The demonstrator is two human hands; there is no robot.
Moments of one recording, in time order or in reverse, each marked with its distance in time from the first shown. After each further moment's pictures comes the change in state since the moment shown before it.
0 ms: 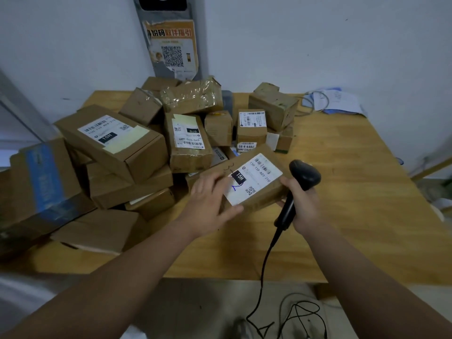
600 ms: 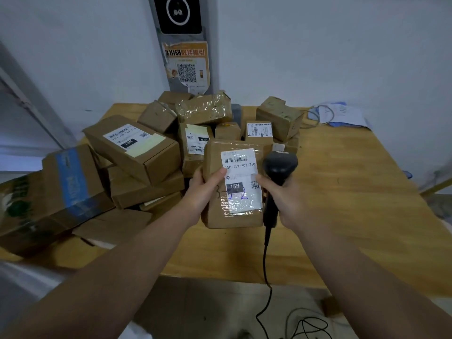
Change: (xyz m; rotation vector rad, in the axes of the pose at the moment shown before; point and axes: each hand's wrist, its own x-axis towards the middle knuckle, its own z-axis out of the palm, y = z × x) left_hand 0.006 0.000 -0.037 -1.174 0.128 -0.634; right_hand -0.031 -0.019 0.043 -0.088 -0.266 -0.071
